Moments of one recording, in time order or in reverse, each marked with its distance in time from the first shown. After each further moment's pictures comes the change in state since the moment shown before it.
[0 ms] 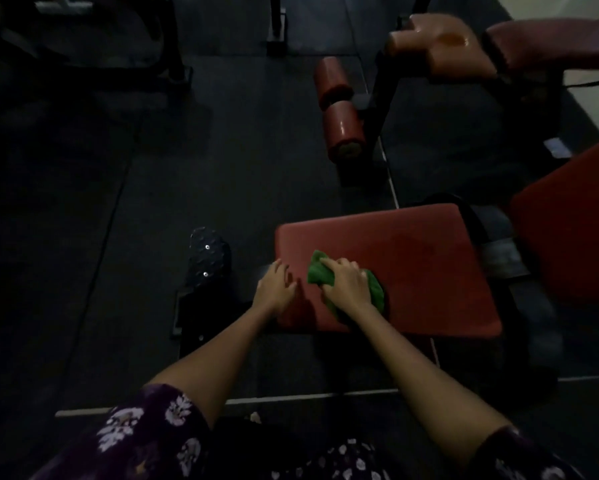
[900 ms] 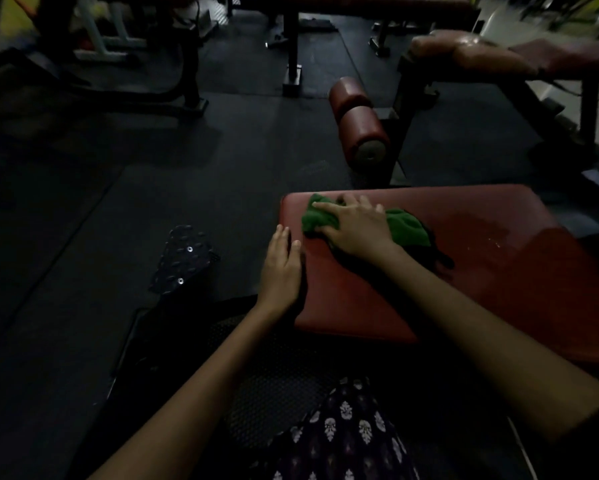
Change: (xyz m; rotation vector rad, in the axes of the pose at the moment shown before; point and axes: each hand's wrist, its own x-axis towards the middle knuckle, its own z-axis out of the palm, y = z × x) left_hand 0.073 -0.069 0.108 -0.470 0.426 0.252; right_hand 0.123 0.019 0.079 -0.313 0.386 -0.266
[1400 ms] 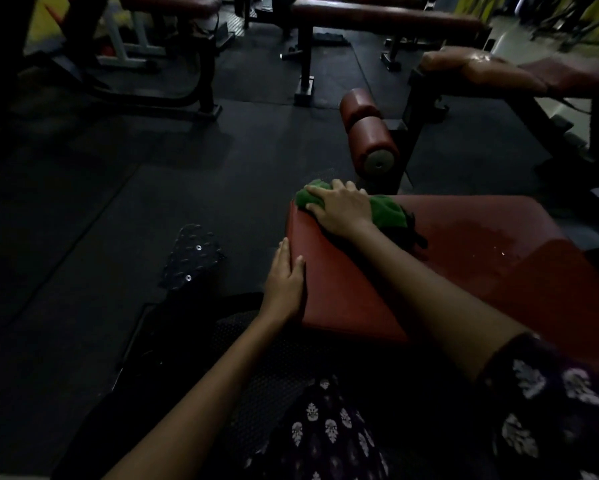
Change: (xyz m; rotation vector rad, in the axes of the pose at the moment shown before) left_hand -0.022 -0.002 -0.007 -0.113 -0.018 -0.109; right_hand 0.047 -0.023 0.005 -0.059 0.108 -0.032
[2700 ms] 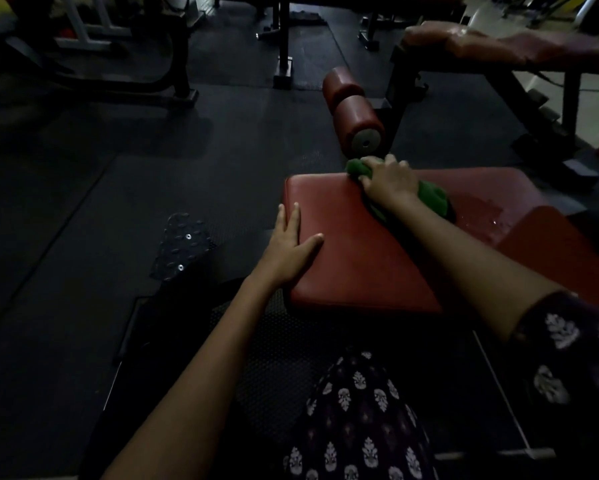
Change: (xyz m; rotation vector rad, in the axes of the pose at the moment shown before) left_hand 0.027 -0.001 -0.015 0.284 -0.265 0.087; right_hand -0.010 0.070 0.001 0.010 0.038 0.317
